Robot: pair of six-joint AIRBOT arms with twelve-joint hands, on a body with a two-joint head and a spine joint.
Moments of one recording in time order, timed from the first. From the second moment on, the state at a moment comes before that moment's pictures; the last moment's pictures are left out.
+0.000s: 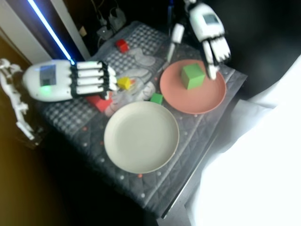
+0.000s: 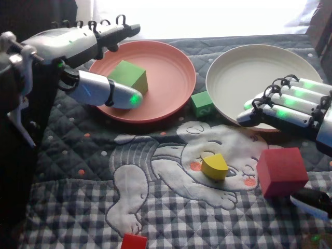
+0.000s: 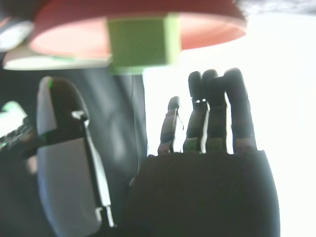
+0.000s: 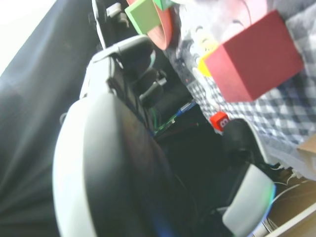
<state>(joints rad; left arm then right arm) 0.62 -1.01 1.19 -0.24 -0.43 0.40 -0.89 -0.81 0.88 2.98 -1.00 2.33</state>
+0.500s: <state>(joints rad) 0.76 -0.89 1.03 -0.18 -0.70 0.40 -0.89 -0.84 0.90 2.99 -0.90 2.33</state>
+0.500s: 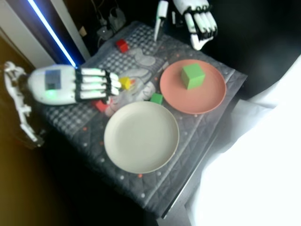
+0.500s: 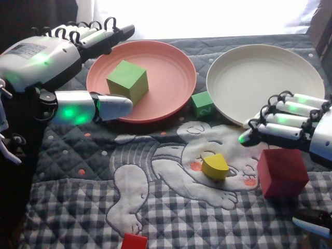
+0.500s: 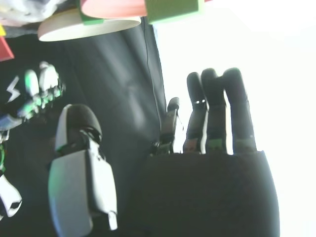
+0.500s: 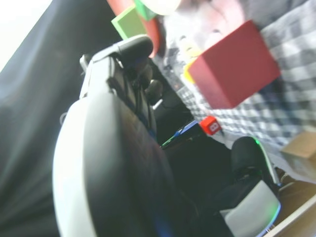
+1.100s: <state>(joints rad) 0.82 -0.89 1.02 -0.19 -0.76 0.40 -0.88 -0.87 0.92 2.99 -0.86 2.33</state>
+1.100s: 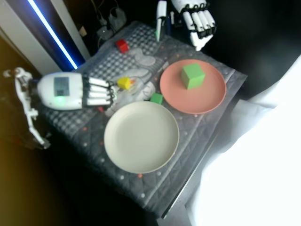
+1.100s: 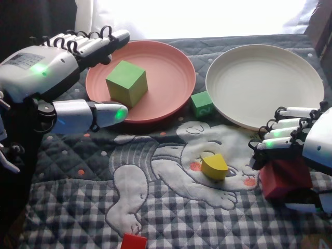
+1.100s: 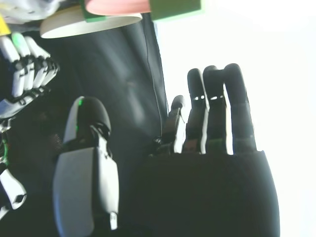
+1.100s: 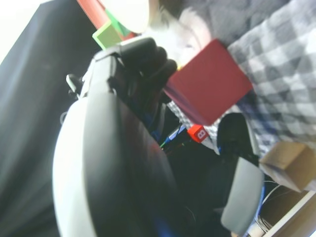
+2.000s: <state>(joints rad) 0.87 -0.86 0.97 -0.21 -0.92 0.40 -0.64 -0.88 1.02 2.98 -0.94 2.24</state>
